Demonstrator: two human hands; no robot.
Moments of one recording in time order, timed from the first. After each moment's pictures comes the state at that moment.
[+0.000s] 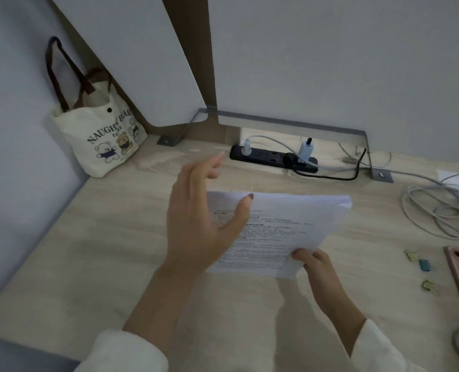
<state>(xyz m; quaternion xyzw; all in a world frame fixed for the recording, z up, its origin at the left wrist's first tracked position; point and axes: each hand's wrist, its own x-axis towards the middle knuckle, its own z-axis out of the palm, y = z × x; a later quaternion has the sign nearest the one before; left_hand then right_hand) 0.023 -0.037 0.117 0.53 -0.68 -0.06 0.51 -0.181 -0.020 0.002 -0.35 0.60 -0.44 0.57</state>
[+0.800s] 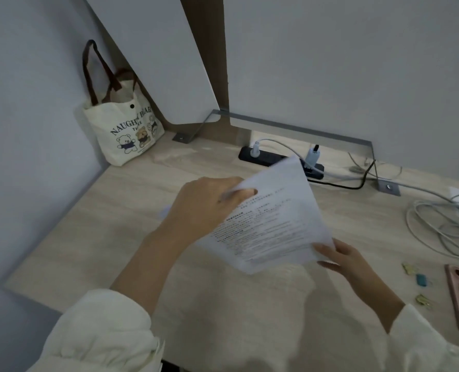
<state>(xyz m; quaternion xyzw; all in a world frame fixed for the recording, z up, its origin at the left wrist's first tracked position) 0.014 -0.038 0.150 0.57 -0.75 -0.17 0.27 -0.273 -0.040 0.019 -0.44 0.59 -0.32 0.60</state>
